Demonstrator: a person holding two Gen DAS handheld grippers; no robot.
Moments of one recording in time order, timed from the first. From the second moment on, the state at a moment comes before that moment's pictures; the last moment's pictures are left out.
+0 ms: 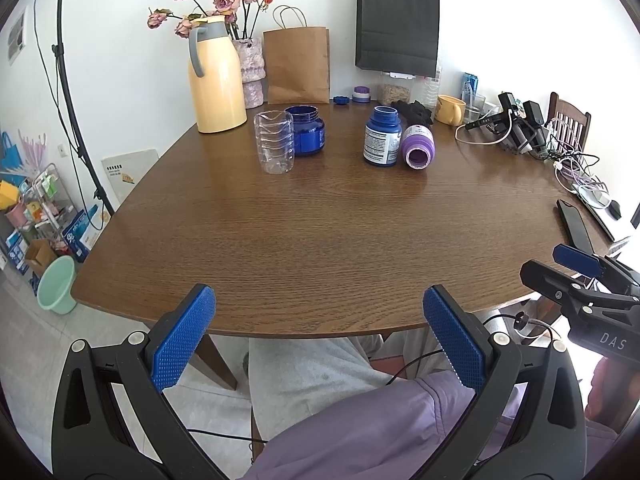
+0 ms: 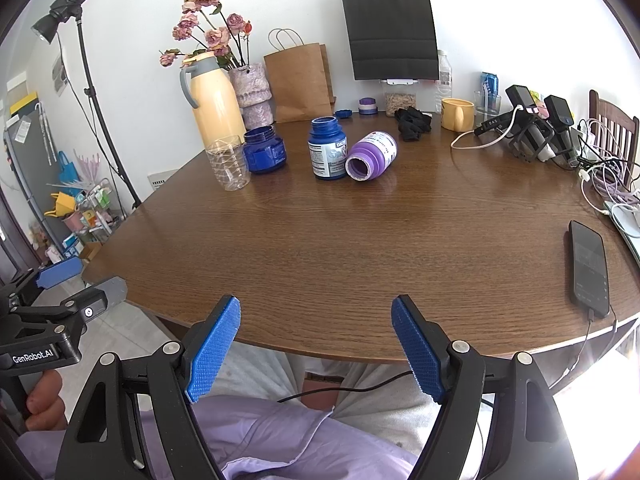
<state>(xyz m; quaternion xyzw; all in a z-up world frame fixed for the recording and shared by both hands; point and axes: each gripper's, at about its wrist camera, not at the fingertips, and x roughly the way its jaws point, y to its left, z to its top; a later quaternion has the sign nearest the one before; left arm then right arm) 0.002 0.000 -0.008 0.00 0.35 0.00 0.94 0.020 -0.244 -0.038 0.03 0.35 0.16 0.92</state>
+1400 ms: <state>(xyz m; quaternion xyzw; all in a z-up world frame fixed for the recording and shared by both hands) 0.002 -0.002 -0.016 0.00 0.35 0.00 0.94 0.021 -0.243 -0.038 0.03 0.35 0.16 0.92</state>
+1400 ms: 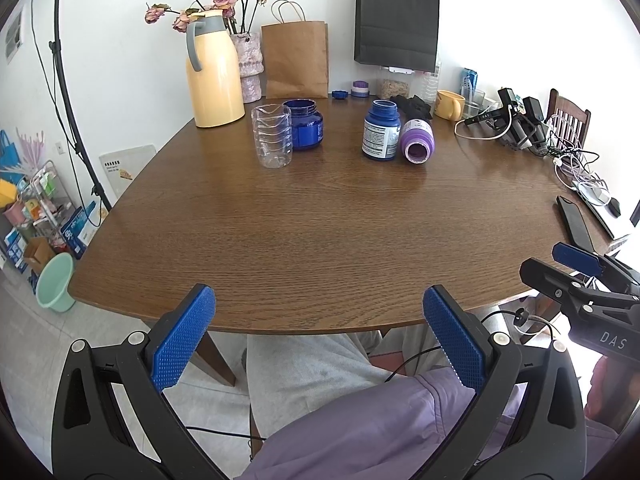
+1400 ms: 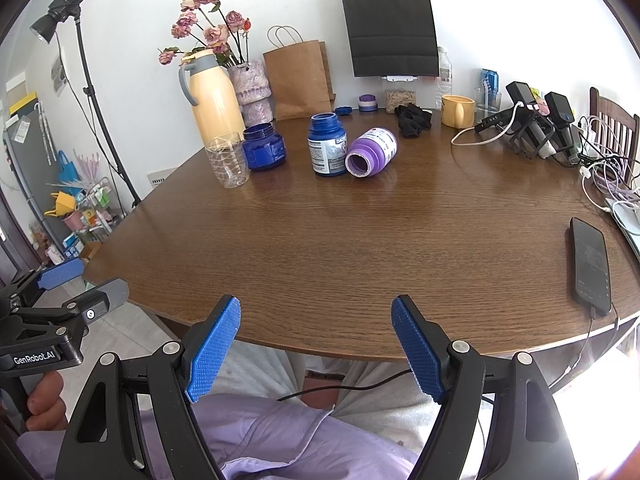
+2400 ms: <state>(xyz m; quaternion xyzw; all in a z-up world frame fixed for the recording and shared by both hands) 0.227 -0.001 -0.031 -0.03 0.38 -0.06 0.92 0.316 -0.252 -0.056 0.13 0.43 0.14 0.88</state>
